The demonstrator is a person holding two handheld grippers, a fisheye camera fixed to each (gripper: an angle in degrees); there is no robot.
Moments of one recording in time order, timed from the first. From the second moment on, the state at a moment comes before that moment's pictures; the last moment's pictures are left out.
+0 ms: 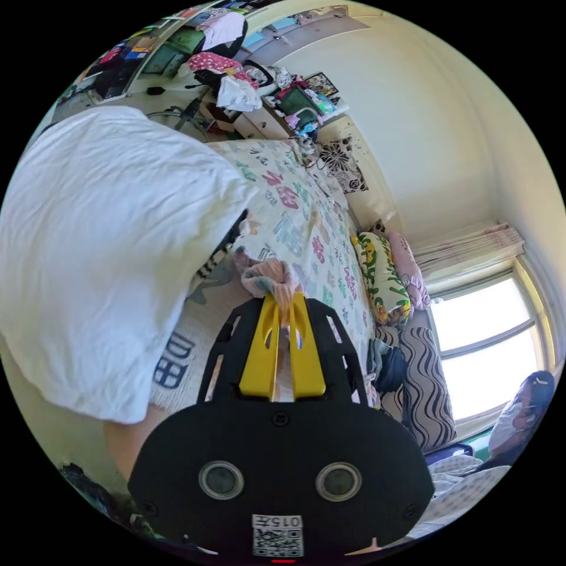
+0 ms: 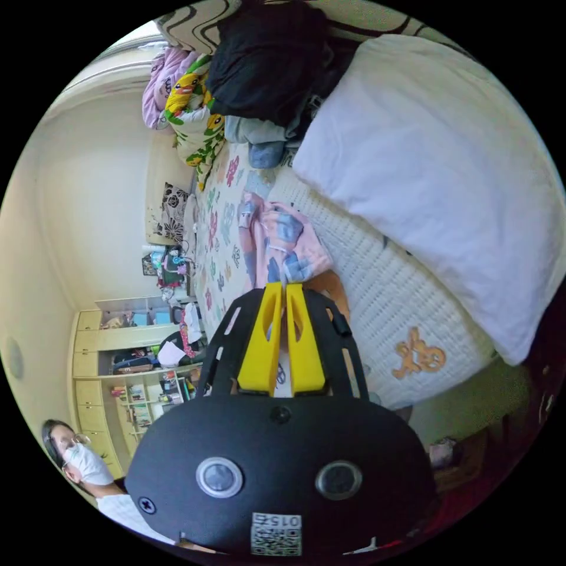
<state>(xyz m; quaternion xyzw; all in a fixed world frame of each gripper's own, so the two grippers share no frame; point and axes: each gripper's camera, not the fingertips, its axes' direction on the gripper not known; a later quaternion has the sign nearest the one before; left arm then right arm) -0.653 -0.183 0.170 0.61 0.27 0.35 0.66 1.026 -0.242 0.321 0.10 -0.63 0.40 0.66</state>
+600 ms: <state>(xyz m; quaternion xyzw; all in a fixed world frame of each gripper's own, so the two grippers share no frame) -0.733 -0.212 0.260 0.53 0.33 0.31 0.71 0.749 -0.291 0.313 0.17 -0.53 0.14 0.82</state>
